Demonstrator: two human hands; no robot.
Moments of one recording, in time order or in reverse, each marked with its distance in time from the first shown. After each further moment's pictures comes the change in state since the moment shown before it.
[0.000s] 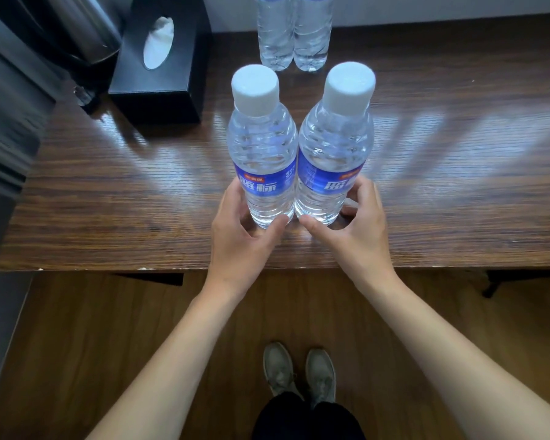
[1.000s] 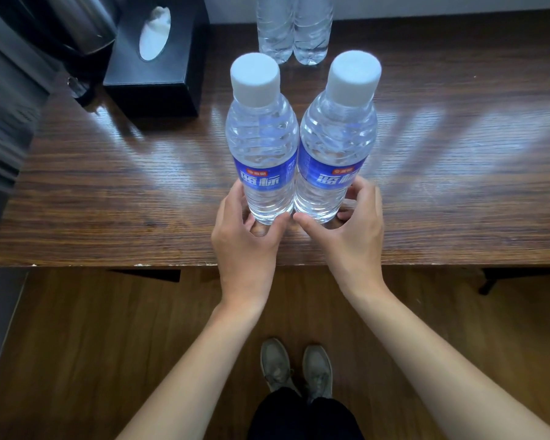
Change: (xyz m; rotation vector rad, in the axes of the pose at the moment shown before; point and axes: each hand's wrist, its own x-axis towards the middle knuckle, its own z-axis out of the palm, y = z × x) left_hand -0.014 -0.001 0.019 0.136 0.268 -0.076; right_hand -0.012 -0.005 0.010 -0.114 0.160 0.013
